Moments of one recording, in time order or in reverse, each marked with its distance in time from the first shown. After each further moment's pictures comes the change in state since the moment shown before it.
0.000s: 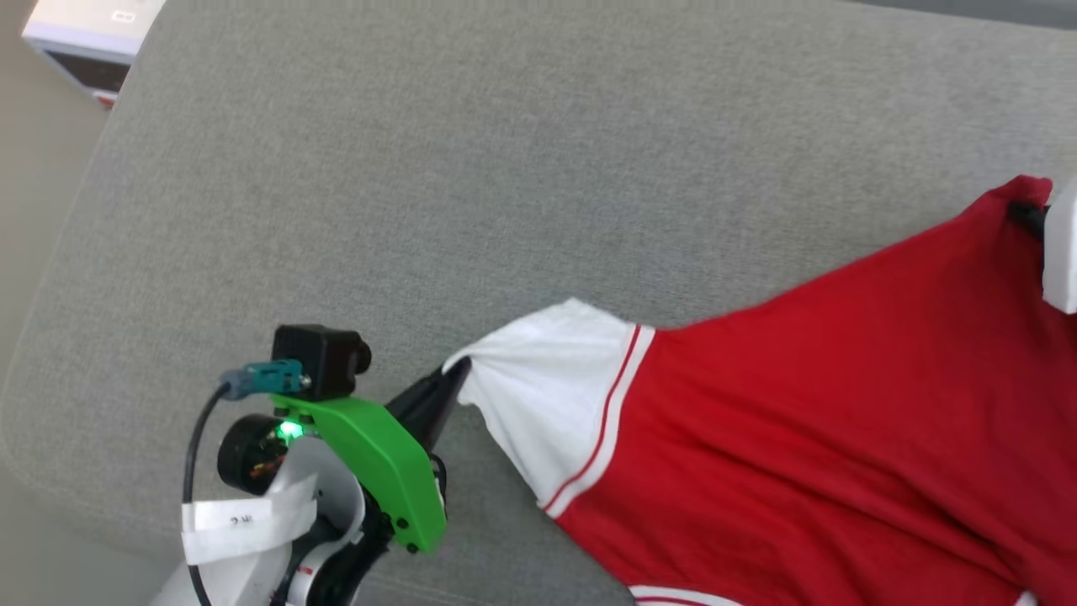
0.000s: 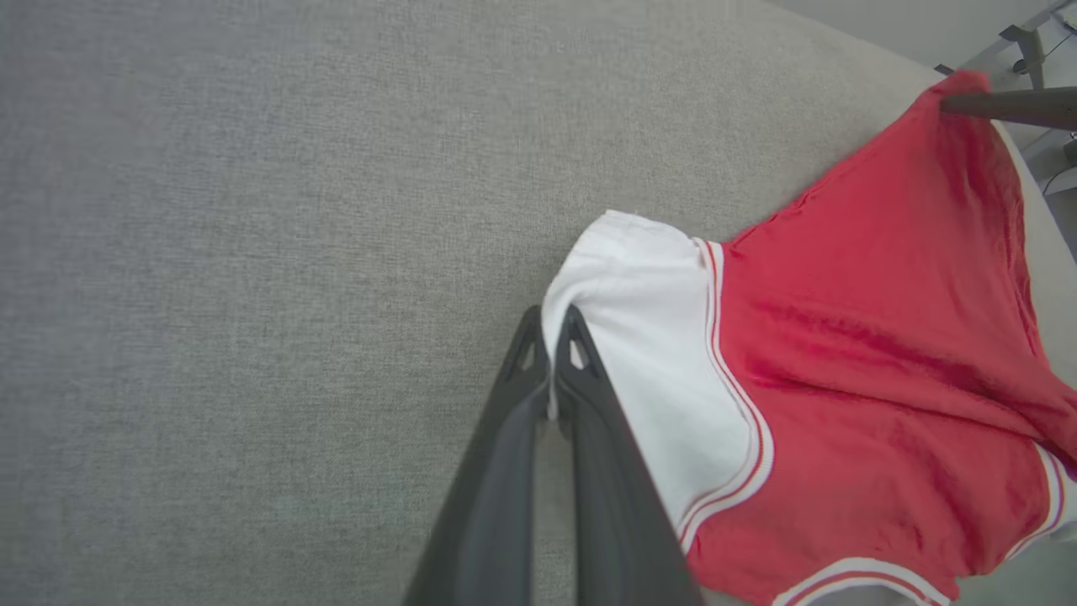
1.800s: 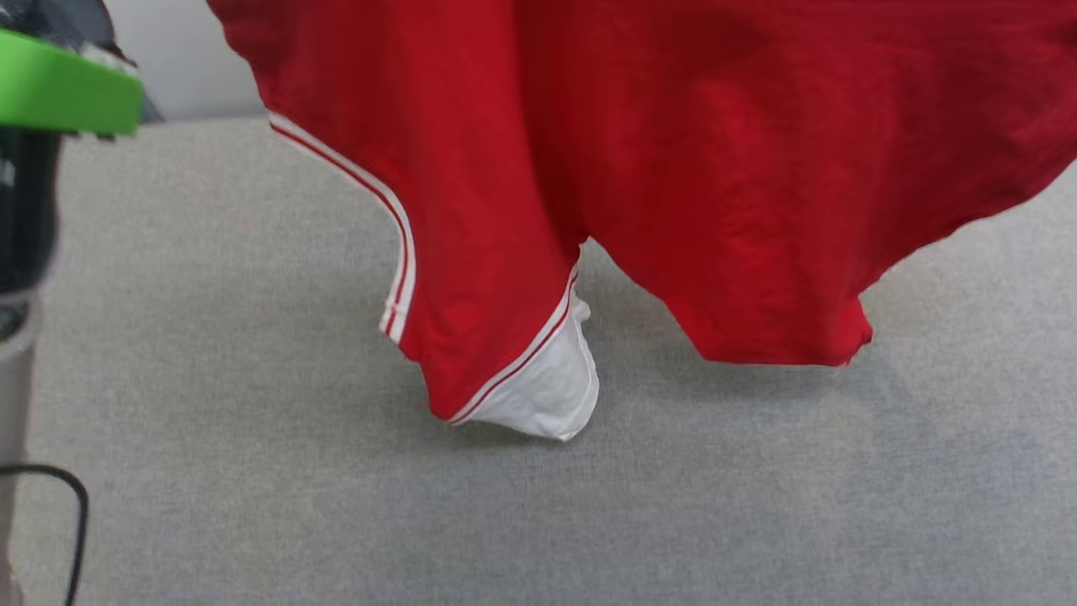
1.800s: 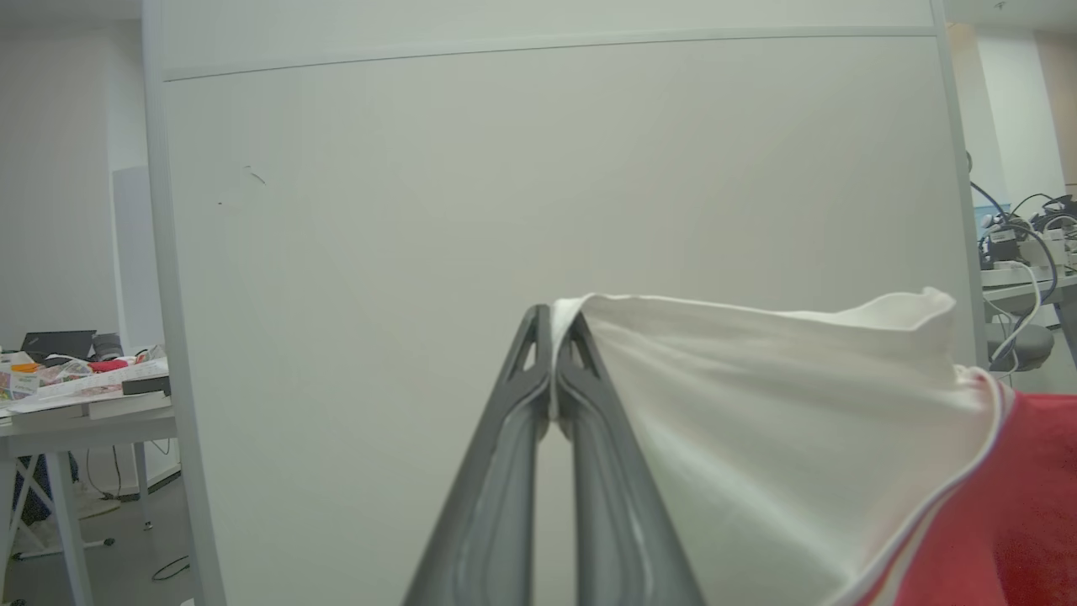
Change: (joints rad) left arm -0.633 0.155 0.274 -0.010 0.211 -0.002 -0.261; right arm 0.030 0.056 -0.266 -0.422 -0.034 0.001 -0.356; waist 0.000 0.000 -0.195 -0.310
